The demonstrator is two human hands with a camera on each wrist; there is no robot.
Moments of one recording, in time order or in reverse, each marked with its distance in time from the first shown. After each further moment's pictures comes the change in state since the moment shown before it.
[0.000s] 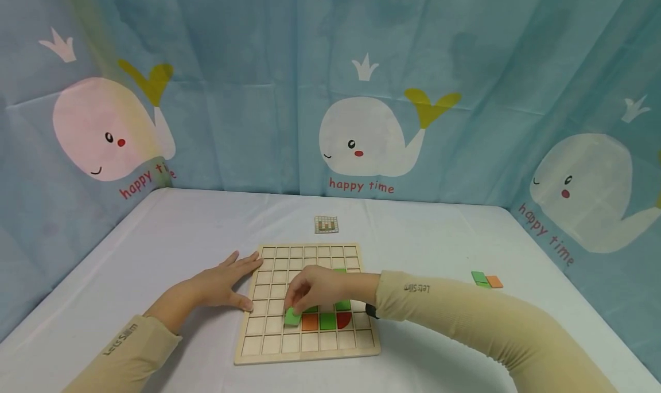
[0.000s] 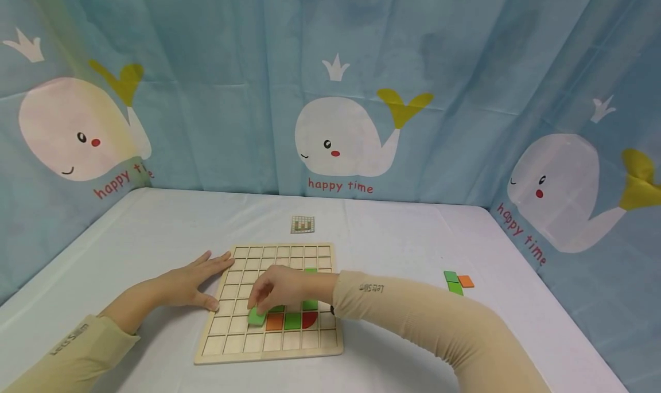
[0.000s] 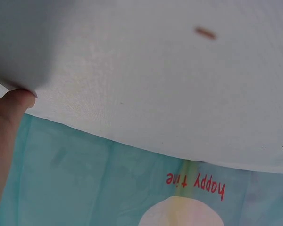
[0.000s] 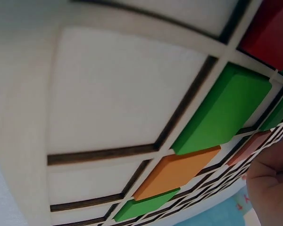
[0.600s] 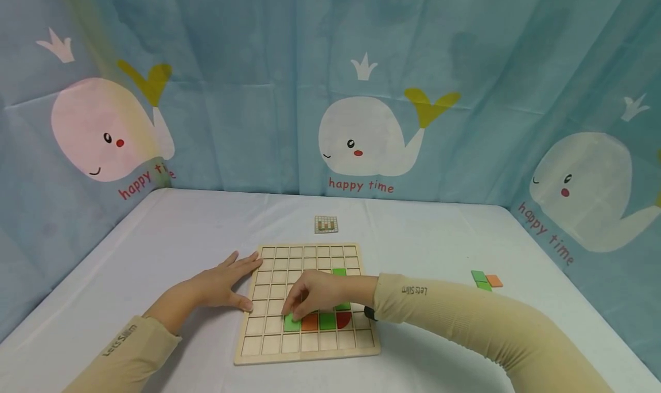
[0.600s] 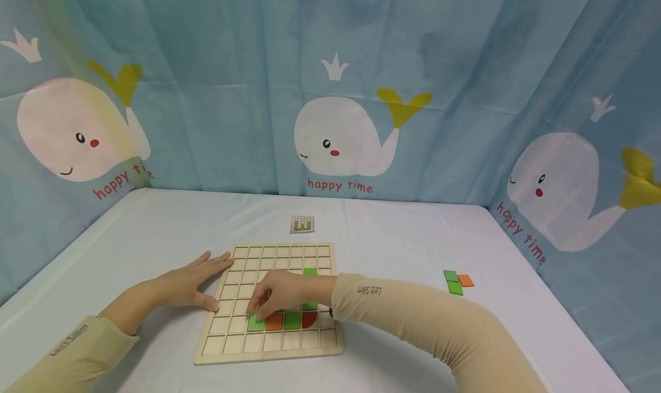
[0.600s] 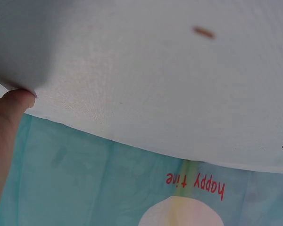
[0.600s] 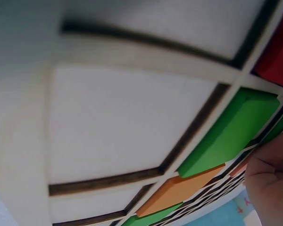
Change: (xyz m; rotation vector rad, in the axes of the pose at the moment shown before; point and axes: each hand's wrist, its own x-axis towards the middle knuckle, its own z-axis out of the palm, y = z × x) left_hand -0.001 0.002 -0.002 0.006 -0.003 -0.004; right_hand 0.001 0.003 0.004 -0.038 -0.014 0.002
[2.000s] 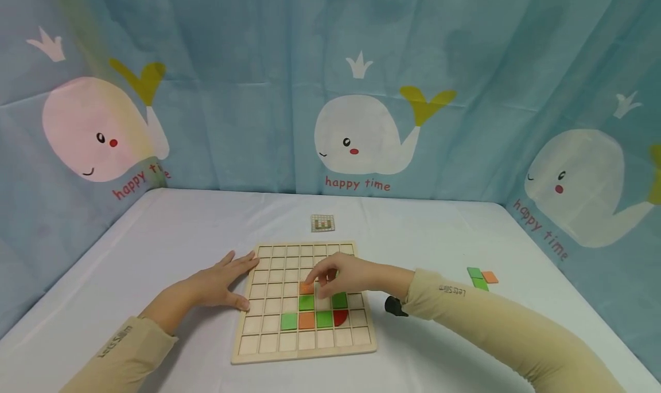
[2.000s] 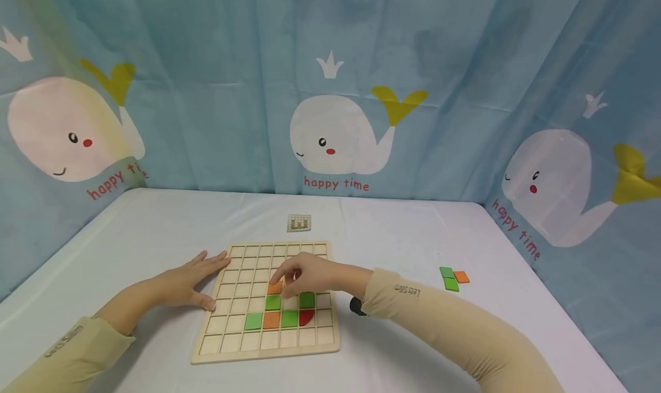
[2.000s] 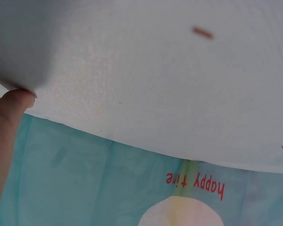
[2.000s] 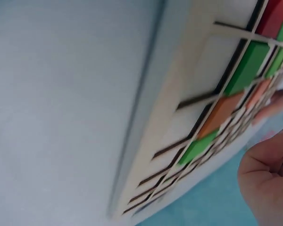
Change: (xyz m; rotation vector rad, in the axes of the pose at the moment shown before) left_hand 0.001 -0.001 0.000 -0.004 -0.007 0.004; right_hand -0.040 0.019 -0.032 0.017 0.134 0.021
